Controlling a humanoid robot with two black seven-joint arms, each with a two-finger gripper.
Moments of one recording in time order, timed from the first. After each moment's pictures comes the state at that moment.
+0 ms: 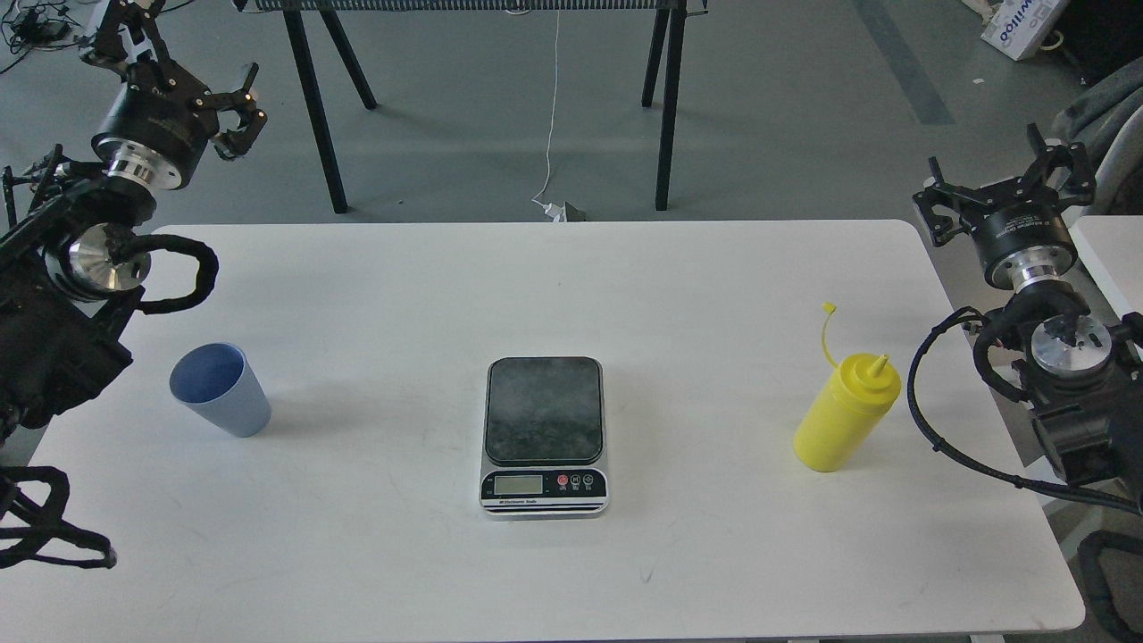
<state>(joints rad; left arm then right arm) -0.94 0.39 -0.73 -0.43 0.00 -0.46 -0.36 0.72 -0.35 0.90 0.47 0.44 0.49 0.17</state>
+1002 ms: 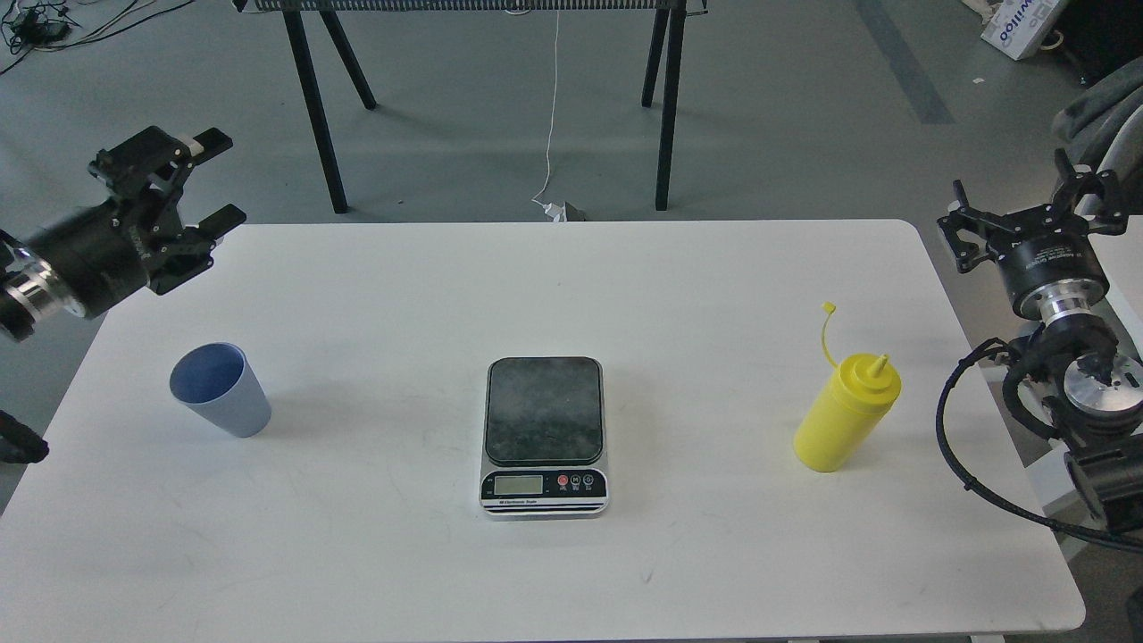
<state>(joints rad) -0.54 1.00 -0.70 -1.24 0.72 -0.31 -0.42 0.58 -0.43 0.96 0.62 0.44 0.49 0.18</state>
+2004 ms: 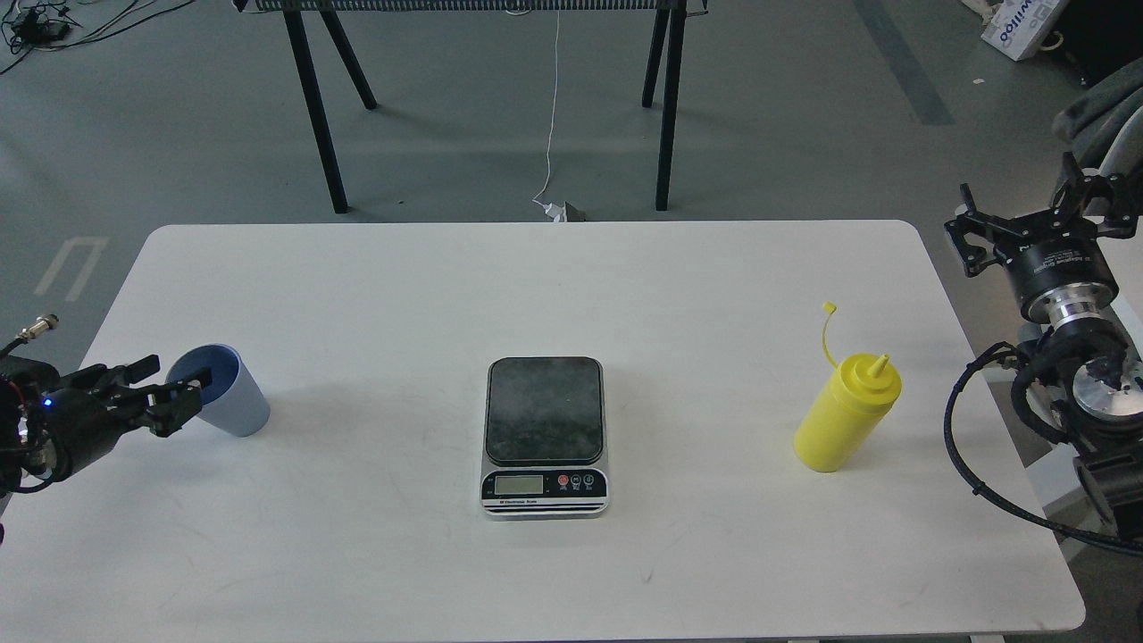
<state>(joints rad) -0.49 0.78 -0.34 -0.70 1.68 0.29 -0.49 0.57 -0.45 0.96 0.64 0.44 0.49 0.18</state>
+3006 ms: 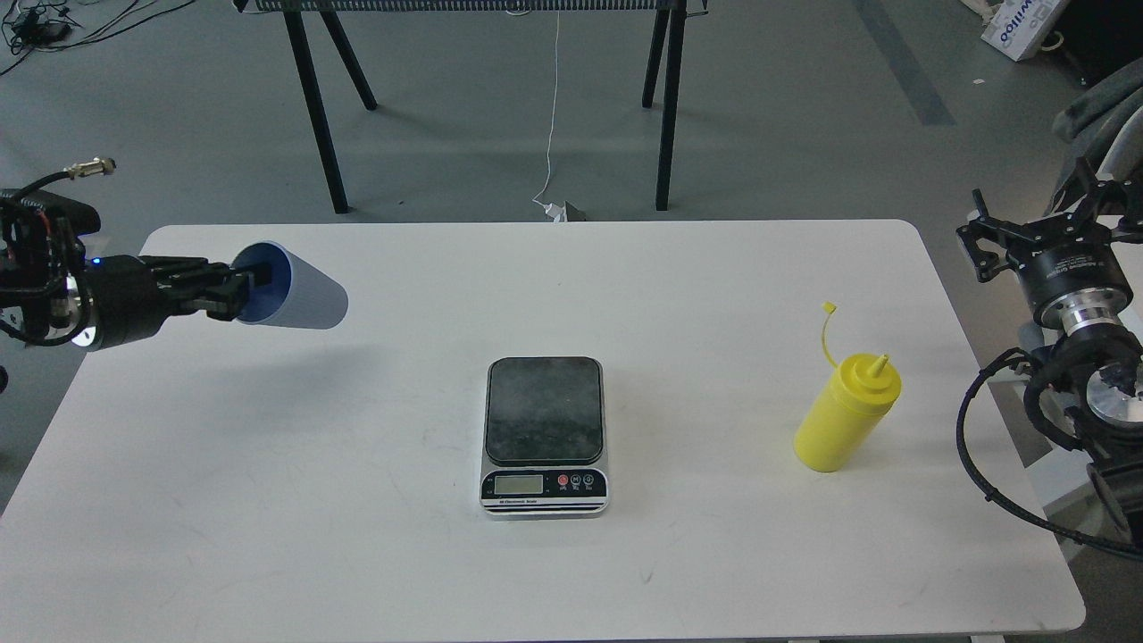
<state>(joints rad) -0.93 0.95 -0.30 -1.19 1.70 -0.23 -0.49 0.55 -0.48 0.96 0.64 0.44 0.49 0.18</state>
